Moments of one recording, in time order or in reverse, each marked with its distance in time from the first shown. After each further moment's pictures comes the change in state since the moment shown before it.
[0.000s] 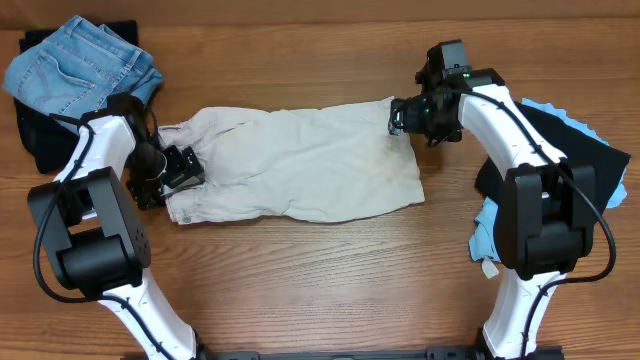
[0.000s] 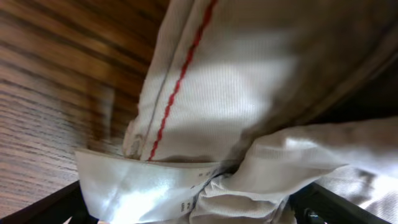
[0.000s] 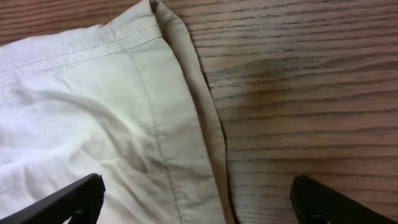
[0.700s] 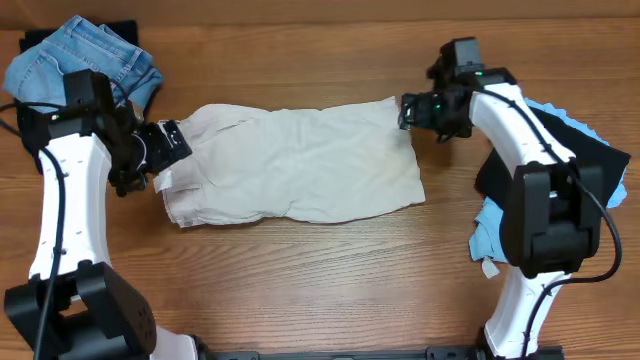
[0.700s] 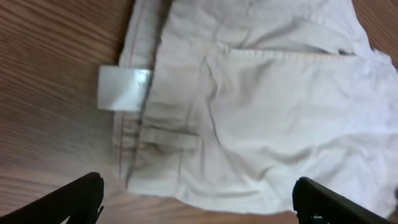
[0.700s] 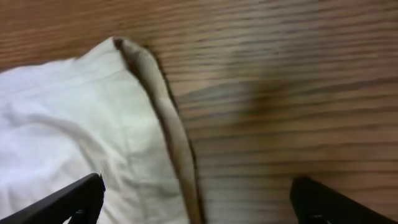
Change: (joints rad) left arm 0.000 -0.400 -0.005 -0.095 0.080 0.011; right arm -0.064 0.000 0.000 0.035 -0.006 -0.030
